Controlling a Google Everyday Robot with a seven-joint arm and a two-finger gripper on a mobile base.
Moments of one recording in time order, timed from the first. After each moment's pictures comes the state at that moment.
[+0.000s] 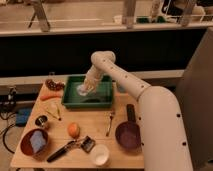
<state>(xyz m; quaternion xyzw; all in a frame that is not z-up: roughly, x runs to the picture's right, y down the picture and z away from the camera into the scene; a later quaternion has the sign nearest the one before) -0.105 -0.005 0.896 -0.20 -0.32 -0.32 0.87</state>
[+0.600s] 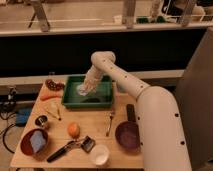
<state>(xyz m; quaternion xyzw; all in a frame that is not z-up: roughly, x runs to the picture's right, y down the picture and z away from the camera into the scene) -0.107 -0.006 0.901 -0.20 -0.32 -0.32 0.87</state>
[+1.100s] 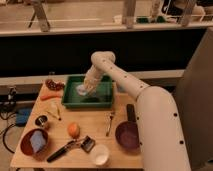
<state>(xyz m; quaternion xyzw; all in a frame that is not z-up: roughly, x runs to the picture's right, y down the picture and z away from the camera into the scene) -0.108 -0.007 0.904 -0.20 -0.32 -0.31 0.87</state>
